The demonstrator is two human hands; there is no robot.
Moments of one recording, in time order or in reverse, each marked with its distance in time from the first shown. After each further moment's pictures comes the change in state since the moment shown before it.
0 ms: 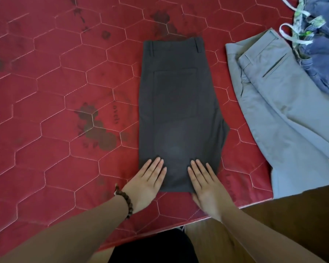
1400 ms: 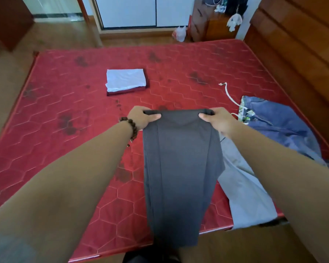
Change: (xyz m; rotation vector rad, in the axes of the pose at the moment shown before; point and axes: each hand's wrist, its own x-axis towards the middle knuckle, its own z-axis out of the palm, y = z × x) left_hand -0.035 -0.079 -0.396 -1.253 0.610 -0.534; right_hand 0.028 0.130 -0.409 1.193 0.318 0.412
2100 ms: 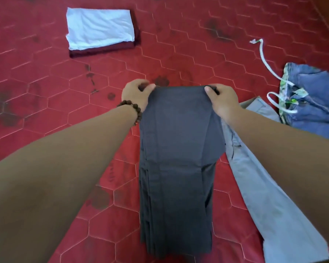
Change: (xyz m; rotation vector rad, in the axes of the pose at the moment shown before) left_hand 0.260 -0.162 0.077 0.148 0.290 -0.034; right_hand 0.265 0.147 0.093 -0.338 0.207 -0.033
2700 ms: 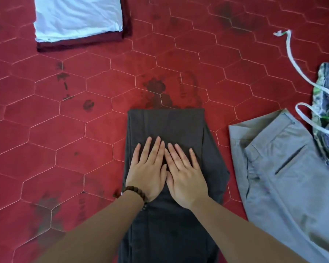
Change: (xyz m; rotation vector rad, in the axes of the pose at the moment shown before) left_hand -0.072 -0.118 0.131 0.885 -0.262 0.406; right_hand -0.072 0.097 0.156 -0.574 -0.257 -0.518
